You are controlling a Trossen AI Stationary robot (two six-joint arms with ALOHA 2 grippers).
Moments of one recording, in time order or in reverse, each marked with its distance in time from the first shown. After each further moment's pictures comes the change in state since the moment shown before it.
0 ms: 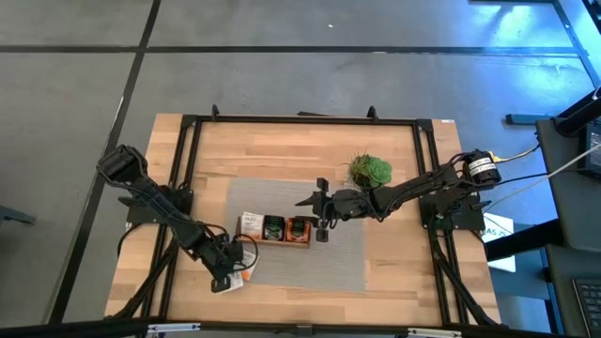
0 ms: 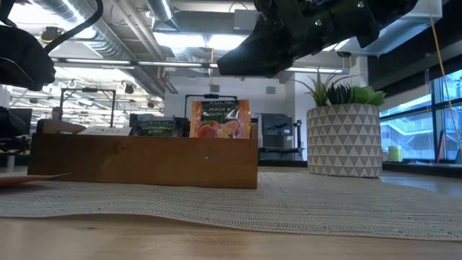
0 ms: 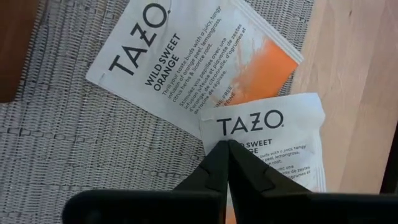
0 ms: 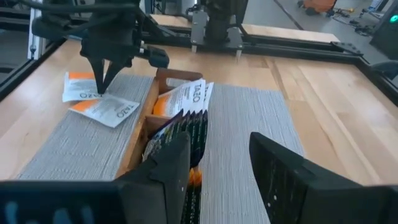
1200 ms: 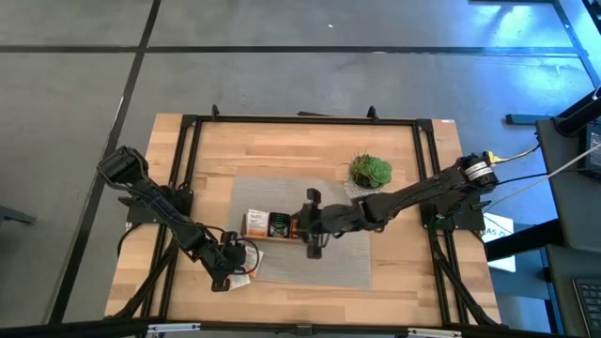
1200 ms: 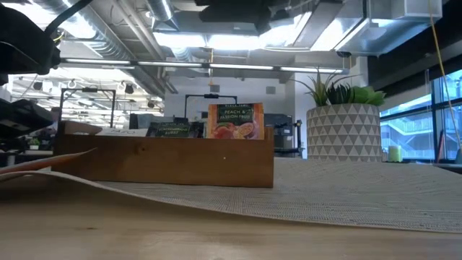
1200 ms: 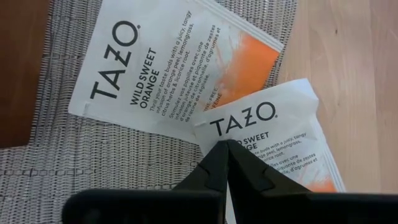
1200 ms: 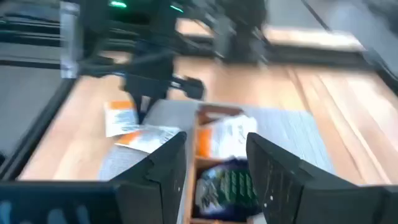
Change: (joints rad) left arm -0.020 0.009 -0.007 0.077 -0.132 0.221; right arm 0.128 0.037 0.342 -0.380 0.059 0.088
